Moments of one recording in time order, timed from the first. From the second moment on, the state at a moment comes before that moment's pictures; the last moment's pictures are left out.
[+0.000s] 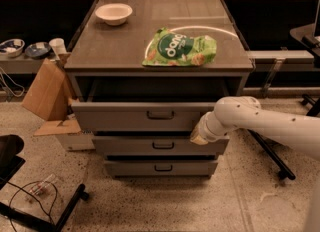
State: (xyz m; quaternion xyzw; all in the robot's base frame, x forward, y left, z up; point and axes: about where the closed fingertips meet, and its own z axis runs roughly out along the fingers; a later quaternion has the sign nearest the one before) arm 0.618 -0.152 0.547 -0.61 0.76 0.02 0.23
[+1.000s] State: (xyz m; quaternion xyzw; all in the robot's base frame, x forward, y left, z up) arm 0.621 -0.155 0.540 -0.60 0.76 0.02 0.24
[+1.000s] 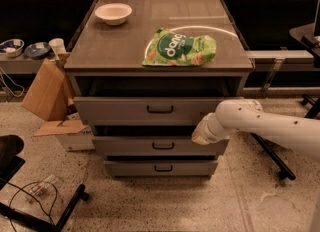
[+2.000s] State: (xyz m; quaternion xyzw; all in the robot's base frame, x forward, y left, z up) arm 0.623 -0.164 0.567 -0.60 0.75 -0.02 0.29
